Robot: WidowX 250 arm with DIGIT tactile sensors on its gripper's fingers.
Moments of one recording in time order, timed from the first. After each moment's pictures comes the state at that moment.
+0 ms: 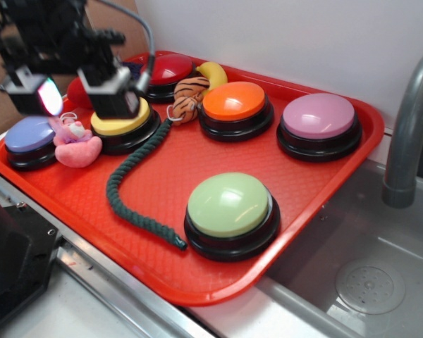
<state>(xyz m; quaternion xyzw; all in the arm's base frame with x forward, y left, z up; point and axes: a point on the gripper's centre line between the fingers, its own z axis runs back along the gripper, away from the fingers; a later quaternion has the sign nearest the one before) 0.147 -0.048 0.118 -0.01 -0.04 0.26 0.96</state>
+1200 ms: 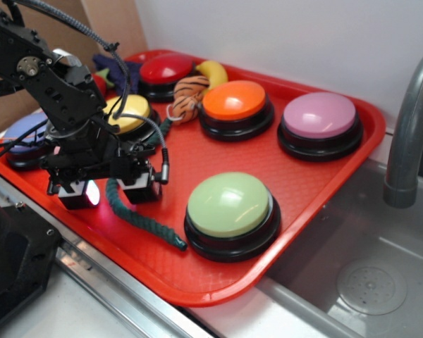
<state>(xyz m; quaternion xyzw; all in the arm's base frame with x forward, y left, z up) 0.151 -0.032 0.012 -0.03 -0.08 0.36 0.93</state>
